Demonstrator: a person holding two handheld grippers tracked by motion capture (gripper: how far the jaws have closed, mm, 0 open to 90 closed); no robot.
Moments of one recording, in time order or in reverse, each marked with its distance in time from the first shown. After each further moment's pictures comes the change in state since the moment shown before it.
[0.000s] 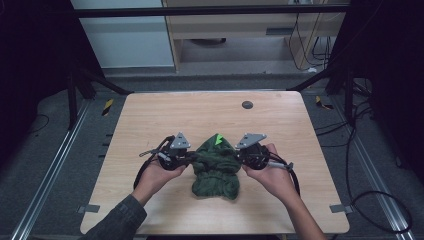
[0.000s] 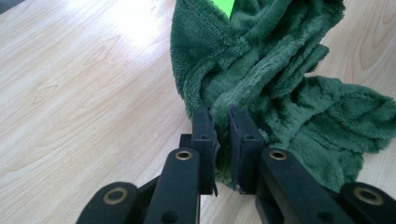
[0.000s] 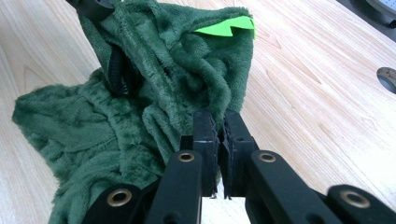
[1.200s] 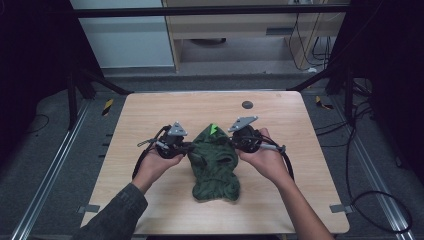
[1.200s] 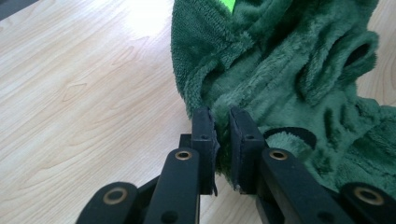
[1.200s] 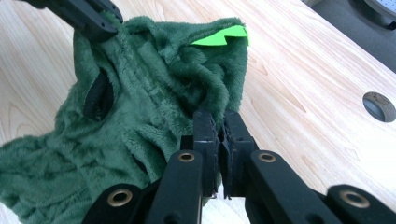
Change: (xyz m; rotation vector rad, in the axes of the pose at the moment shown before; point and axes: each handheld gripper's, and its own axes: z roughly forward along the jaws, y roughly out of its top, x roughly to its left) left arm 0.028 0.014 0.003 0.021 0.022 -0.055; right arm -0.020 0.040 0.011 0.017 -0.001 0.002
